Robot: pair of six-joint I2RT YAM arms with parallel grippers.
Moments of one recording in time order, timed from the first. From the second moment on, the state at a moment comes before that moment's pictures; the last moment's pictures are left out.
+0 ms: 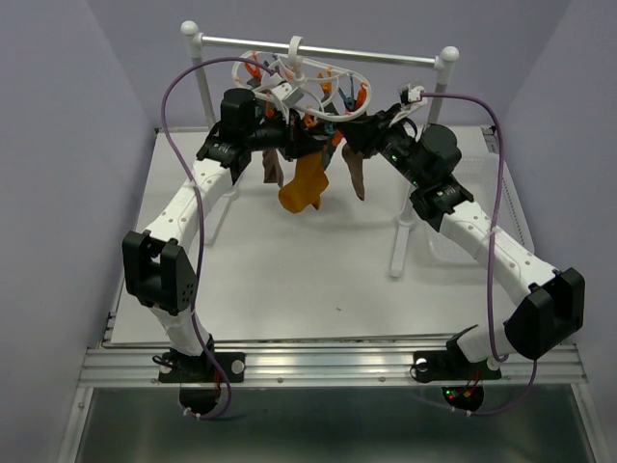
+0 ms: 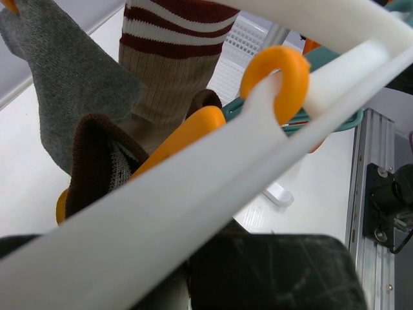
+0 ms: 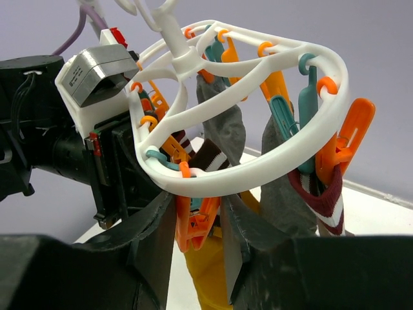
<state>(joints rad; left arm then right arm) -0.34 1.72 1.64 -0.17 0.86 -0.08 0.49 1.42 1.28 0.38 -0.20 0.34</state>
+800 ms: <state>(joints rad) -0.37 1.59 1.50 -0.17 0.91 -0.01 0.48 1.42 1.28 0.38 -0.18 0.39</state>
